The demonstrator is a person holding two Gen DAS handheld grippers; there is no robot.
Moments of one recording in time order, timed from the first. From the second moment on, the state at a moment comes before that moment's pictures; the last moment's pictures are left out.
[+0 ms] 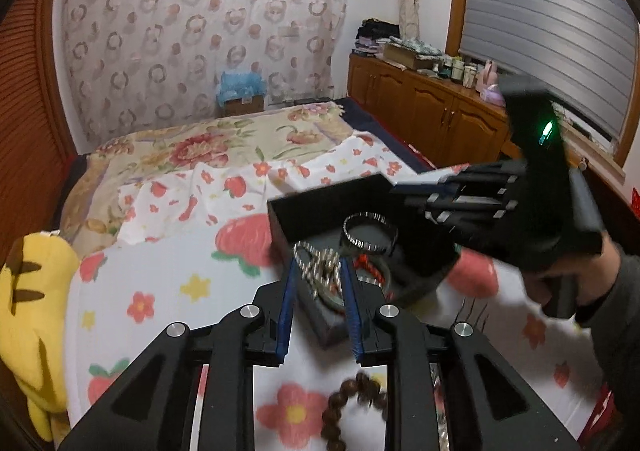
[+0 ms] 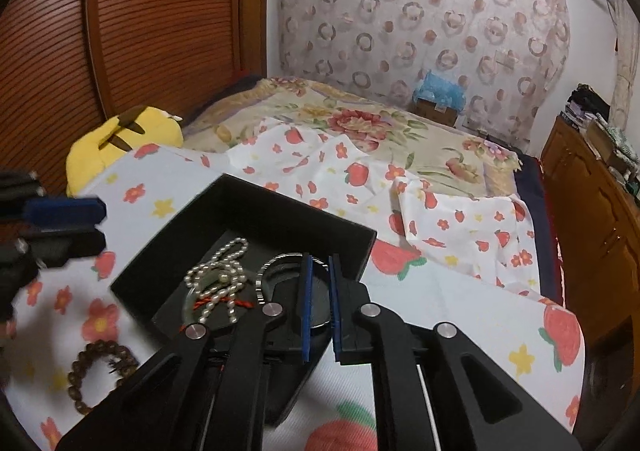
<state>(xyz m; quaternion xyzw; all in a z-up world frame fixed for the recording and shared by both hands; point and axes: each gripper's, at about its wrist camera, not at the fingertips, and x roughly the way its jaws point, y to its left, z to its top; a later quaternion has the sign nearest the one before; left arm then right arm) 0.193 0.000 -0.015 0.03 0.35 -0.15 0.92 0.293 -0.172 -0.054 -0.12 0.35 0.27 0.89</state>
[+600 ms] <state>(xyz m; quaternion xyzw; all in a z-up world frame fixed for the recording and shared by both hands) 0.120 -0.006 -0.051 0.04 0.36 -0.13 0.92 0.183 -0.240 -0.077 -0.06 0.37 0.27 0.88</state>
